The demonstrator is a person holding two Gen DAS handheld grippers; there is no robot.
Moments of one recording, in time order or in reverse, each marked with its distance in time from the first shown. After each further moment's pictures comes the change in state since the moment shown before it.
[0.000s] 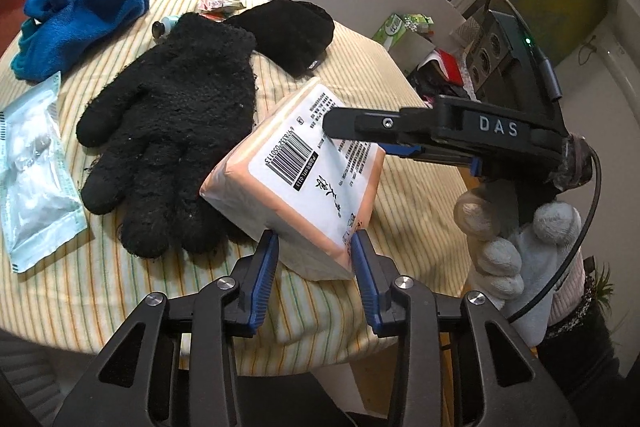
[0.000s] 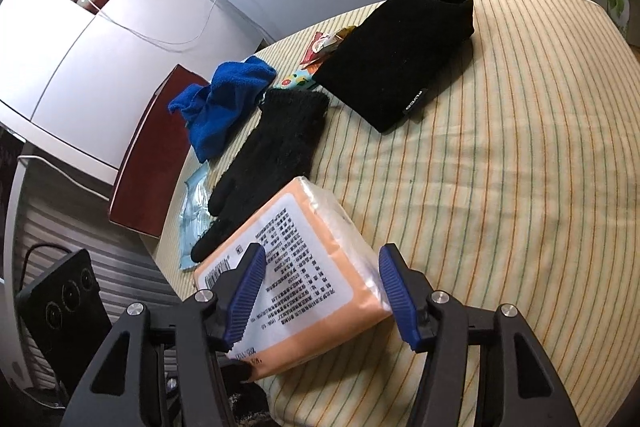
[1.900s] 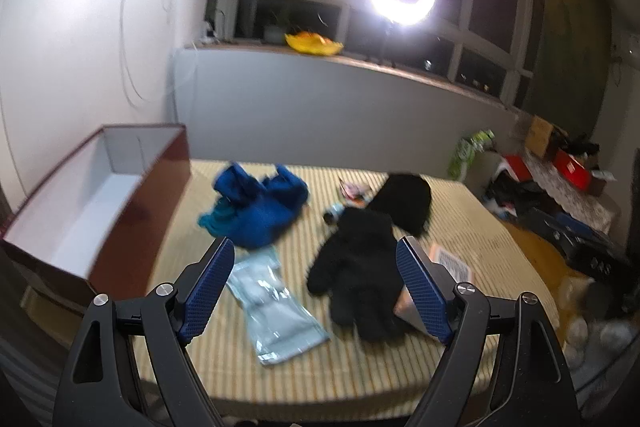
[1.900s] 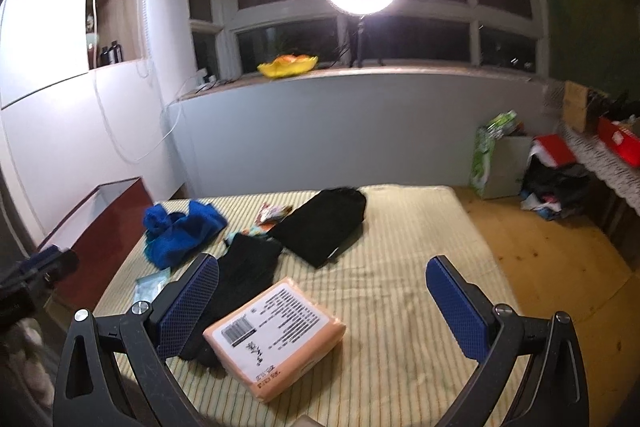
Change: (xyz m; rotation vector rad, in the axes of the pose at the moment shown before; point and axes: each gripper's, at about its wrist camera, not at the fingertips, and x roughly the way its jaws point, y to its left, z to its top) left arm -0.147 0.041 0.001 0.121 -0.513 0.348; right arm -0.099 0.110 -0.077 -0.140 -0.672 -0.518
